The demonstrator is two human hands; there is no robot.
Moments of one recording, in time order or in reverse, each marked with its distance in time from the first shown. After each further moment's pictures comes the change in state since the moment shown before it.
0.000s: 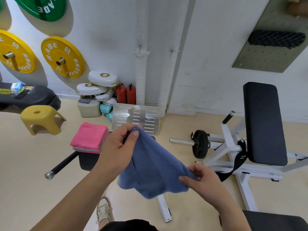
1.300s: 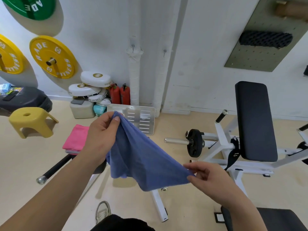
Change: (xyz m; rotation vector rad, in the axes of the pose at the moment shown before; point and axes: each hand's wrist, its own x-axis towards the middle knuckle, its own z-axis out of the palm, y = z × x) left_hand 0.050 -0.007 -0.014 -0.102 0.071 -0.151; right_hand -0.016 -0.017 -0.035 -0.101 -0.018 -0.050
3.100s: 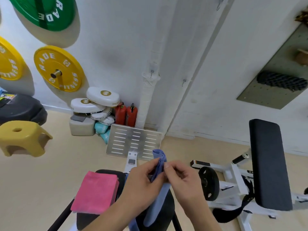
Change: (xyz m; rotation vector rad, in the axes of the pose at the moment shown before) left_hand 0.161 -0.013 -0.046 0.007 -0.327 0.103; right_hand 0.228 -0.233 0.130 0.339 0.303 -0.136
